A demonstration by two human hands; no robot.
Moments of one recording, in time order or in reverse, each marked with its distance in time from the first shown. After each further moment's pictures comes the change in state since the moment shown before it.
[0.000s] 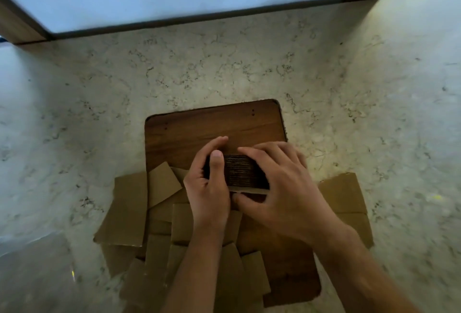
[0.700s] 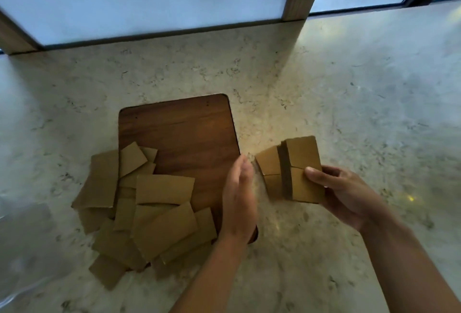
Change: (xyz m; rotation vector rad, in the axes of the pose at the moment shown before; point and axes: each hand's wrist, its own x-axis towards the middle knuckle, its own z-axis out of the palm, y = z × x) left_hand -0.141 0.027 0.082 0.044 -0.332 -0.221; right_hand -0.146 0.107 -0.110 1.386 -0.004 0.855
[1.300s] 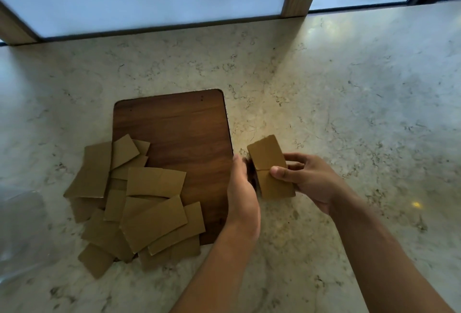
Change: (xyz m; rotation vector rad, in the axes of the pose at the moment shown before) left_hand -0.003 0.019 0.042 -0.503 0.090 -0.386; right_hand 0.024 0.000 0.021 -0.298 -0.002 -0.055
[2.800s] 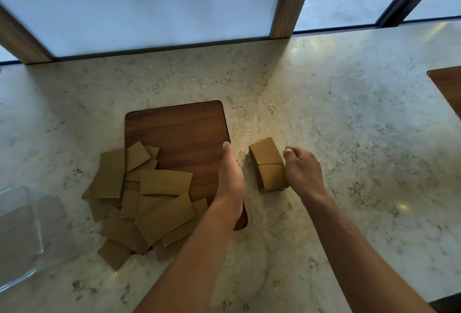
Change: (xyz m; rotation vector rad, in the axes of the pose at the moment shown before) left_hand -0.007 0.041 -0.012 0.253 -0.042 0.023; right_hand -0.013 -0.001 0.034 -0.464 0.552 -0.244
